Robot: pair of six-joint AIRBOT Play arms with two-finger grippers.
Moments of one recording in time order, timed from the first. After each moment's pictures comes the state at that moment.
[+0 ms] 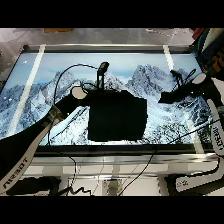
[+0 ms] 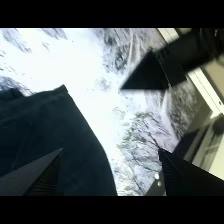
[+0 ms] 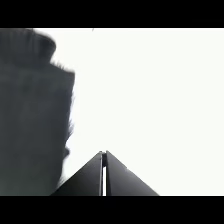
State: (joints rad) left arm -0.54 -1.47 1.30 0.44 -0.64 -0.93; right arm -0.21 -1.62 1.40 -0.99 1.34 1.08
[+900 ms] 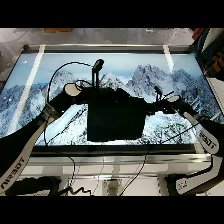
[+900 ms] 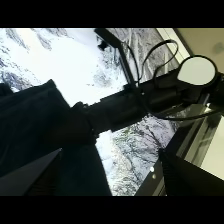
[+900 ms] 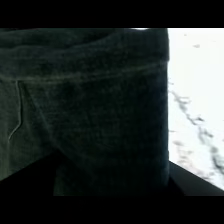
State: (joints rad) left arm -0.50 -1.45 1.30 0.44 -0.73 -0.93; right arm 0.03 -1.71 1.08 -0.58 0.92 1.15
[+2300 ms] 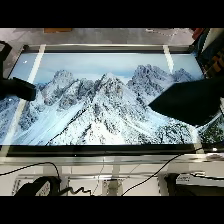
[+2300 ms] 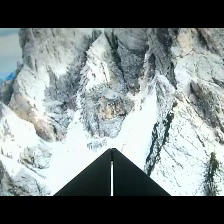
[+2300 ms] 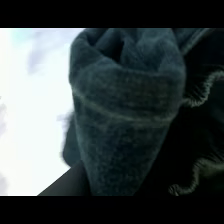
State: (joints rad) left arm 0.12 -0.91 1.30 1.33 -1.16 -1.02; right arm -0.75 -1.46 1.66 -1.08 1.43 1.58
